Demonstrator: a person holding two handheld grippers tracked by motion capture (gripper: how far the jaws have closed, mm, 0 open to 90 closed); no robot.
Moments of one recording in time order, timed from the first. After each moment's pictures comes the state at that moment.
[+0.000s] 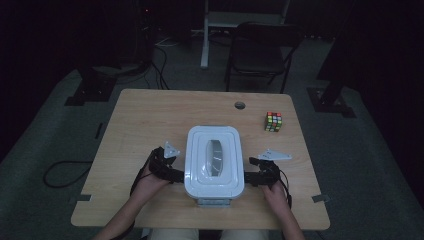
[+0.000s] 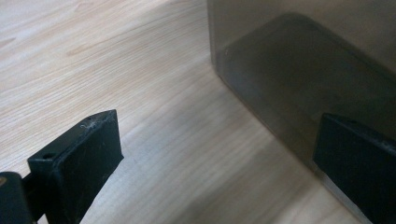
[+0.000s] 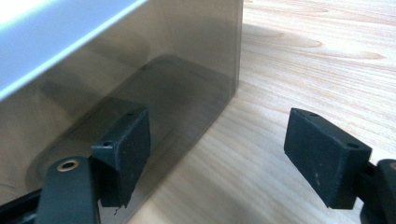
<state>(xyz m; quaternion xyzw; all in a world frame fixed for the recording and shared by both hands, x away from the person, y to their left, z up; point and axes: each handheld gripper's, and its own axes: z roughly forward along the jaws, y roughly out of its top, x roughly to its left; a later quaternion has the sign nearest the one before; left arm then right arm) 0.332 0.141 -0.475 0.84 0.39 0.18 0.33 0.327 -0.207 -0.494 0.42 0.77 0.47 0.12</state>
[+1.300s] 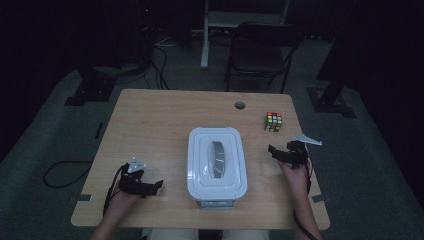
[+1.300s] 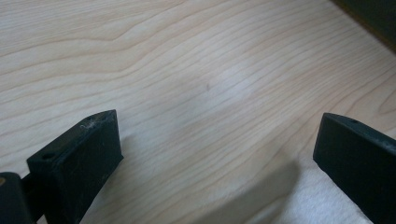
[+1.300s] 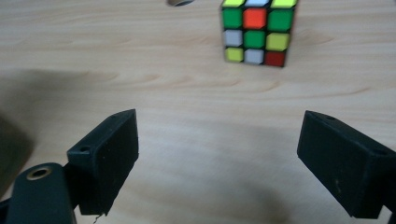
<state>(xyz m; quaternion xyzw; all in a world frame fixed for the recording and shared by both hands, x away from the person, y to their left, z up) 0.303 0.235 -0.521 0.80 0.47 0.16 0.33 0.389 -0.303 -0.497 0.58 0.67 0.41 0.22</state>
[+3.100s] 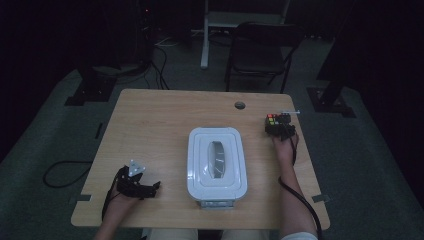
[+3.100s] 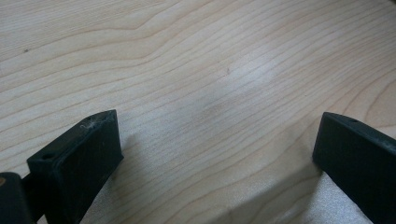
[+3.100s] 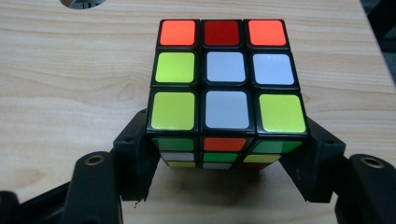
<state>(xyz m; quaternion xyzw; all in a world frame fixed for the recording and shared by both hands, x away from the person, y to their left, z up) 0.297 0.237 -0.524 0.80 0.47 0.19 0.31 0.501 -0.280 -0.501 0.64 0.67 0.28 0.25</state>
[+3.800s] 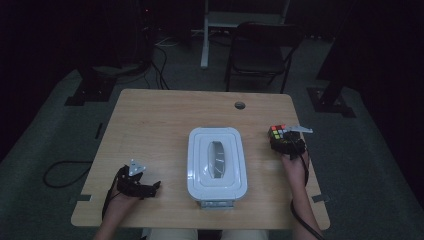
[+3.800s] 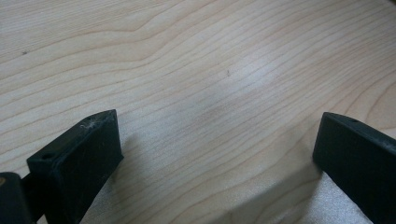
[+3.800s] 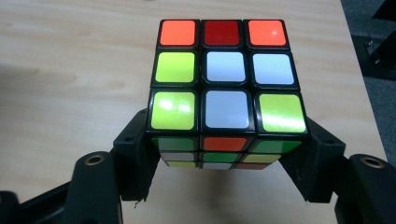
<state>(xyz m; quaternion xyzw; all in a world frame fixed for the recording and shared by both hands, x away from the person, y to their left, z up) 0.299 0.236 -0.524 0.80 0.47 0.19 0.31 0.404 -0.286 -0.477 0.58 0.70 0.32 0.26</state>
